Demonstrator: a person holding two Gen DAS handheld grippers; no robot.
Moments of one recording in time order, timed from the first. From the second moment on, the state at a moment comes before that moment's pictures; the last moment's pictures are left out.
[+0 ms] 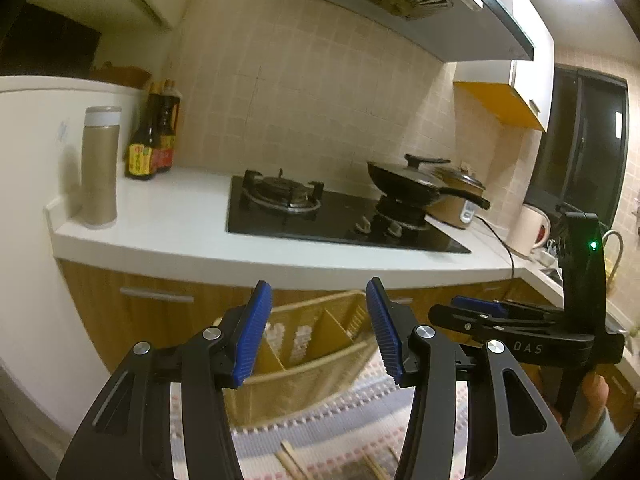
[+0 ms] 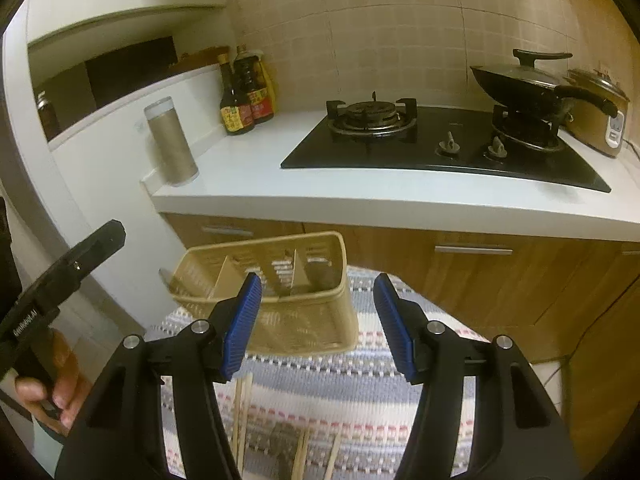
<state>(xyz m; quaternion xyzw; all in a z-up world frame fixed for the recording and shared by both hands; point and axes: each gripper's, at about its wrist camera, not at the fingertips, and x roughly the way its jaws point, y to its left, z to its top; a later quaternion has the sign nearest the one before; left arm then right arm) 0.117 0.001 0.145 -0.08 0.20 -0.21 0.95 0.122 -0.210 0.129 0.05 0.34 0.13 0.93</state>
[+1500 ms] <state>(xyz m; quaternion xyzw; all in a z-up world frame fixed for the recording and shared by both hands) 0.101 0.064 -0.044 -0.12 0.52 -0.14 0.83 0.111 -0.121 -0.053 0.01 0.63 0.19 0.75</state>
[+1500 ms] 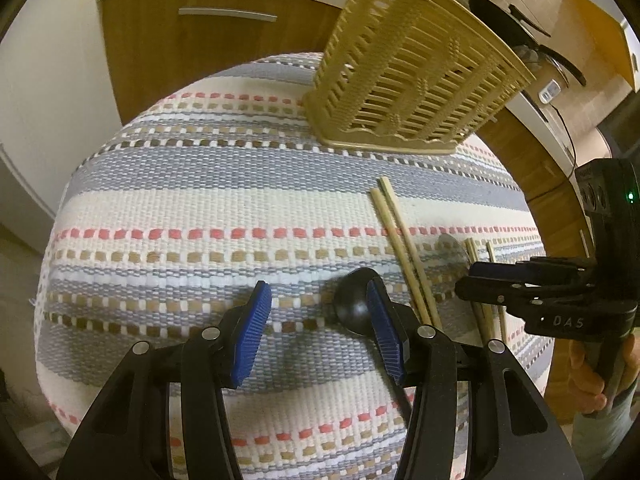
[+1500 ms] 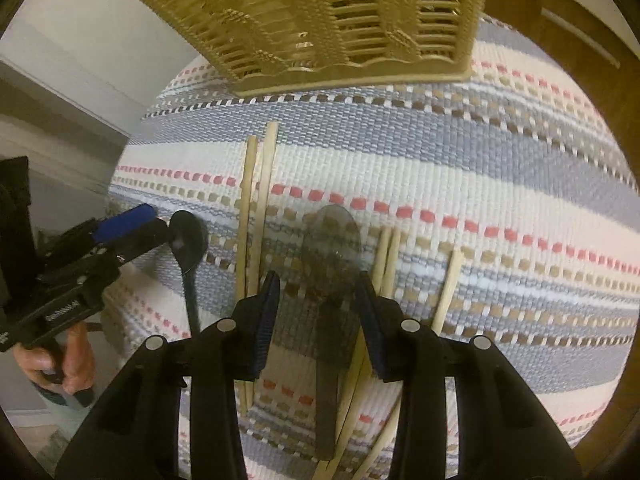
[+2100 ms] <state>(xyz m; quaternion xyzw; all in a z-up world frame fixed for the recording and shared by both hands) 0.097 0.001 -0.047 0.08 0.52 -0.12 0.84 0.143 -0.064 -0.068 -0.08 0.67 0.17 0.72</state>
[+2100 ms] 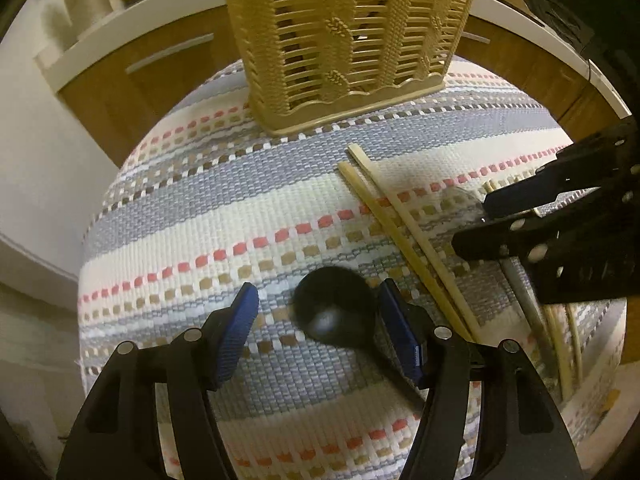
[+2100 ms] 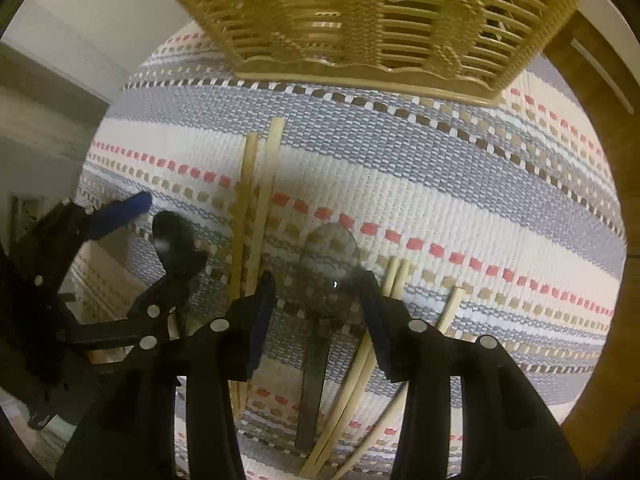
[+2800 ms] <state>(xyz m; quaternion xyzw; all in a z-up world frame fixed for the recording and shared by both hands) 0.097 0.000 -0.034 0.03 0.47 -0.15 0.87 0.119 -0.061 -0.068 -0.07 0.63 0.19 0.75</state>
